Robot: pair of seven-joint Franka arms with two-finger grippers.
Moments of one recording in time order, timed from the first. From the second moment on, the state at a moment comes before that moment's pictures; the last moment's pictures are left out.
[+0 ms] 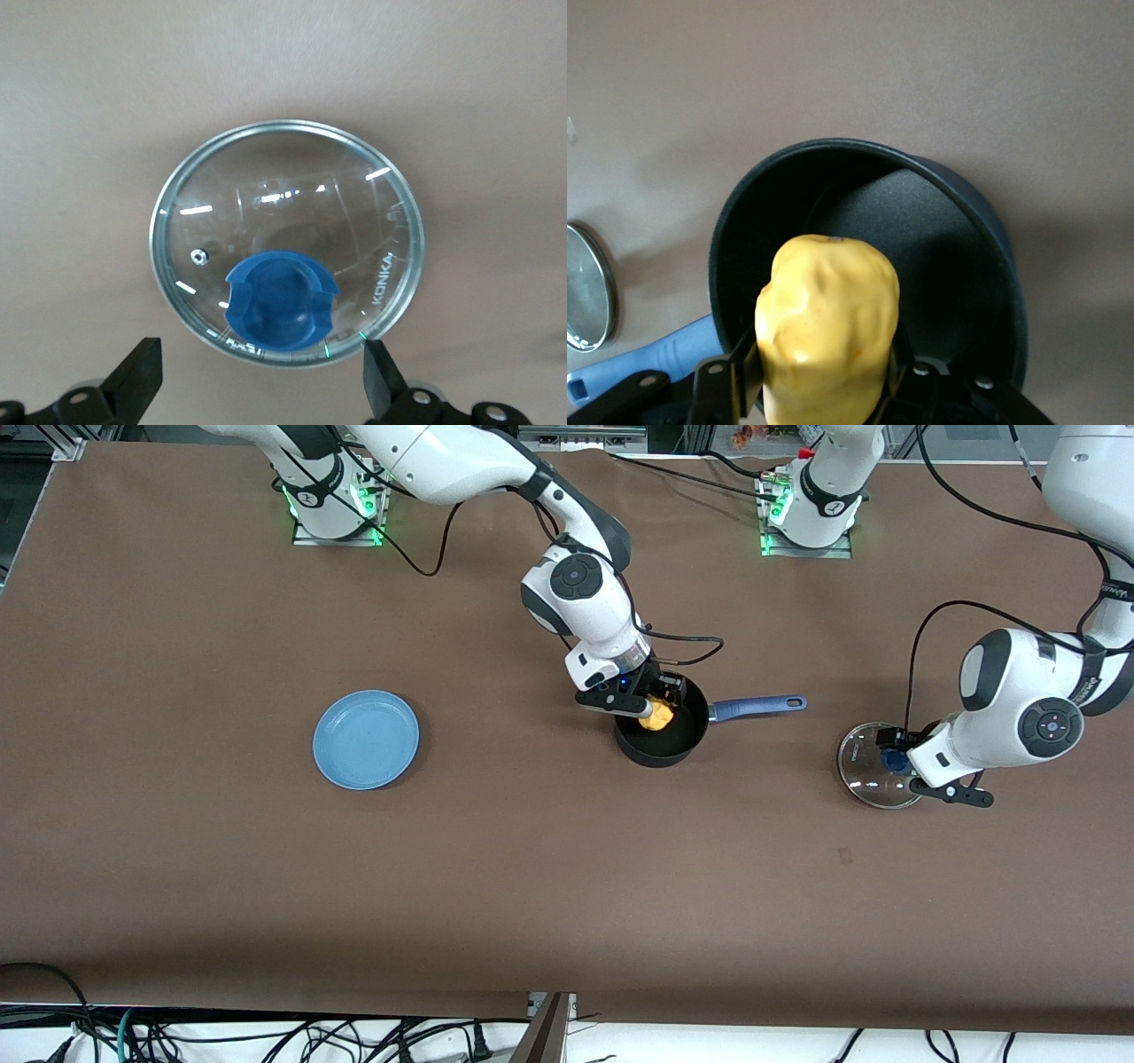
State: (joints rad) left arm 0.55 0.48 -0.48 -1.91 0.37 2.07 0.07; right arm 0.82 0.87 0.14 -1.36 0.09 2.66 1.17
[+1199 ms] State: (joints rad) left arm 0.49 0.18 -0.55 -1.51 0.14 1.46 0.07; right arm 0.55 0.62 0.07 -1.11 0.08 1.66 0.66
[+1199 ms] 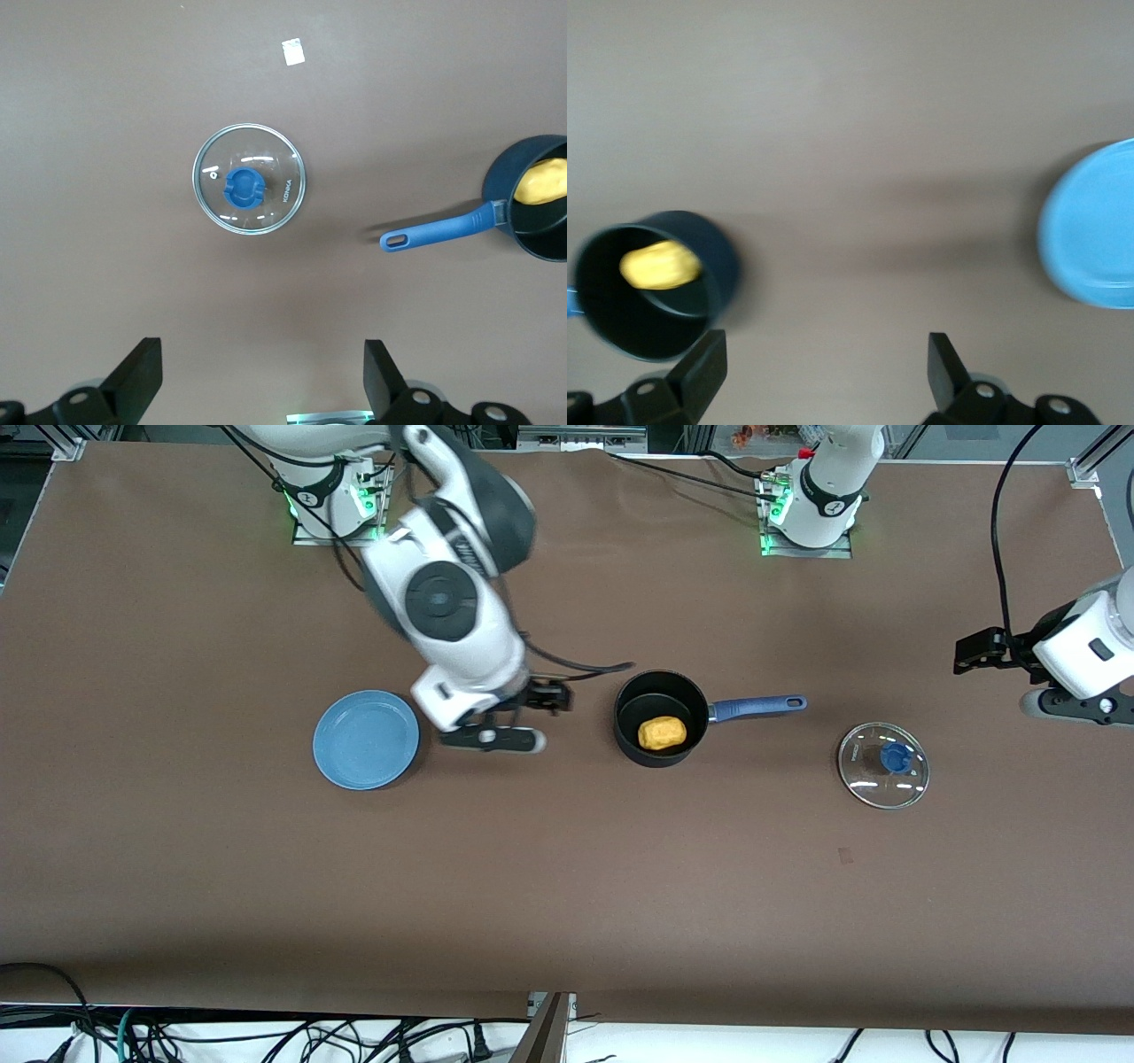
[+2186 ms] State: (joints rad) left arm 0.06 0.02 -0.15 -1.66 0.03 1.54 0.06; right arm 0.25 0.25 -0.15 -1.30 -0.03 1.33 -0.04
